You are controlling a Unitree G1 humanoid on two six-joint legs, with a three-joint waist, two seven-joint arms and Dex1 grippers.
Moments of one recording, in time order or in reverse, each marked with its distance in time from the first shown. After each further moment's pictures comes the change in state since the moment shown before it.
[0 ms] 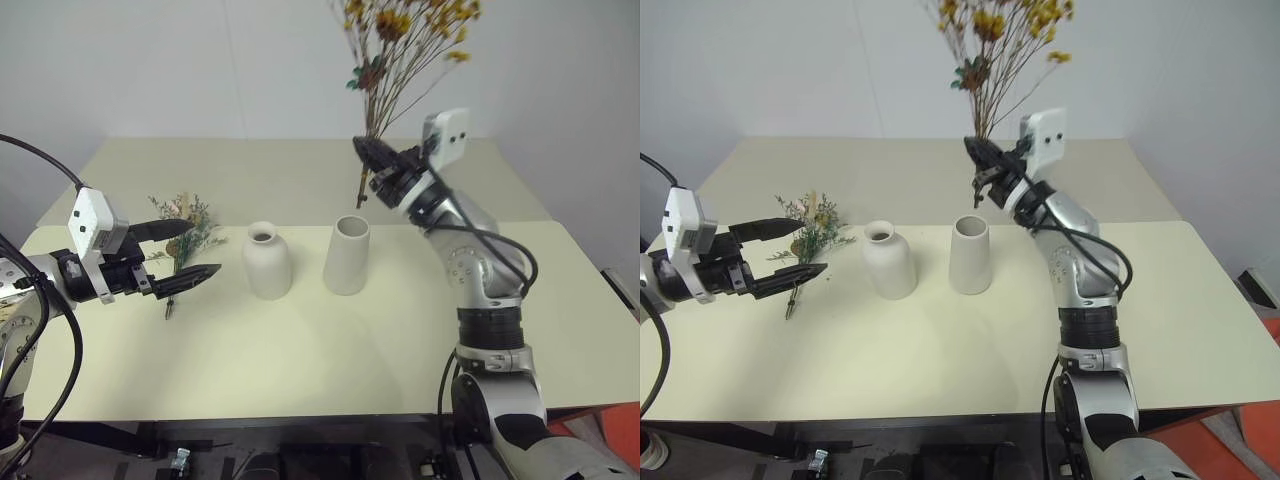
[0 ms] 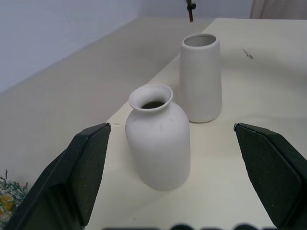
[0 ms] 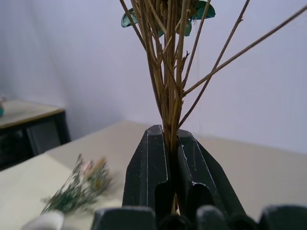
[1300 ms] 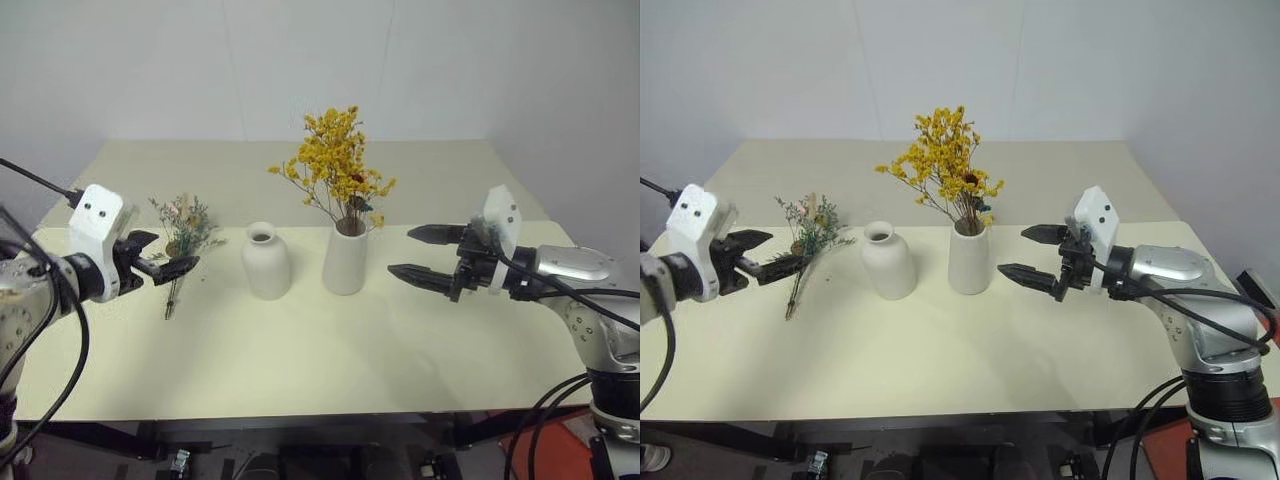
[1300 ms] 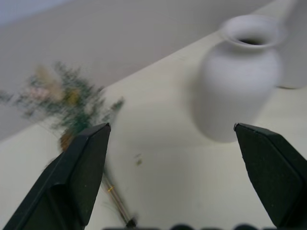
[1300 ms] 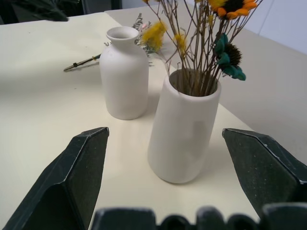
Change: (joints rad) left arm -0.198 0.027 -0.027 -0.152 -0.012 0.789 0.559; right arm 0.336 -0.596 0.005 -0.343 0.183 0.245 0.444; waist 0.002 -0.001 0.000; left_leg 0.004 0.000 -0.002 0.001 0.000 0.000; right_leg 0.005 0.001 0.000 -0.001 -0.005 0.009
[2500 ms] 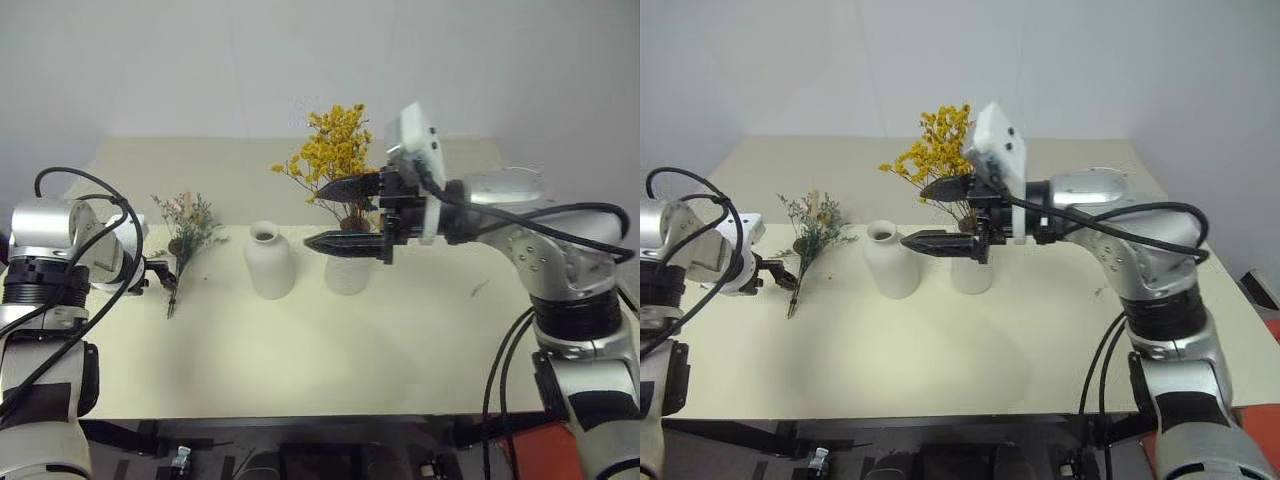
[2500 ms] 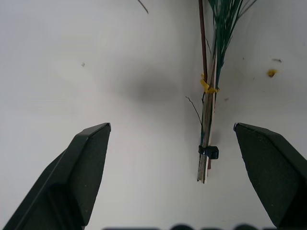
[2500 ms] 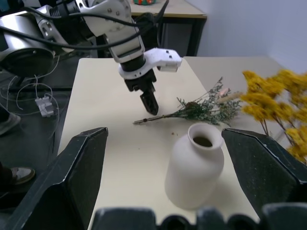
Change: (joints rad) left arm -0.564 -0.138 -0.417 0.891 0.198 0.306 0.306; right arm -0.509 0.179 0.256 0.052 0.102 0.179 -0.025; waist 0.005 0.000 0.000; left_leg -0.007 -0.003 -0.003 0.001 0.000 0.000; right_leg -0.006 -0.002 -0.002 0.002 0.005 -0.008
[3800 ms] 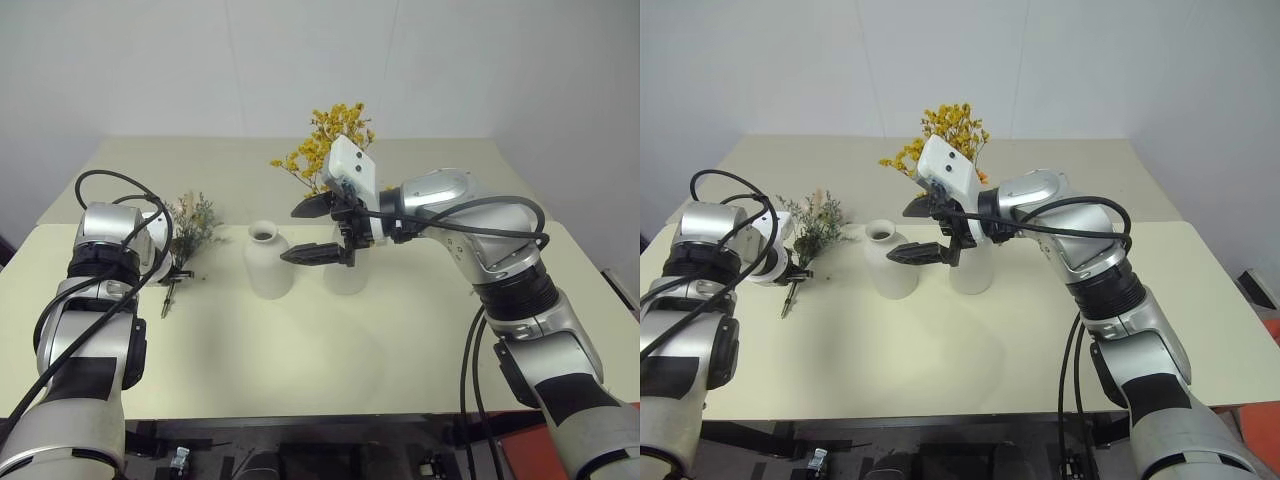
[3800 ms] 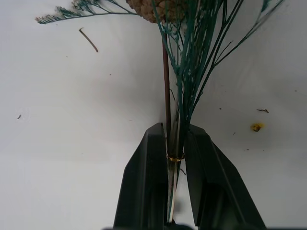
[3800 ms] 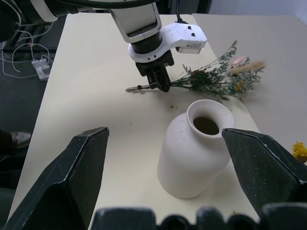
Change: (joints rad) left arm -0.140 -0.177 -0.011 0.378 0.329 -0.300 -0.184; right arm -0.086 0.127 0.165 0.219 -0.261 -0.079 0.107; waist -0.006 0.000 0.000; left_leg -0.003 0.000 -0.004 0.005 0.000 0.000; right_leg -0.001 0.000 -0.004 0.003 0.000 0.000
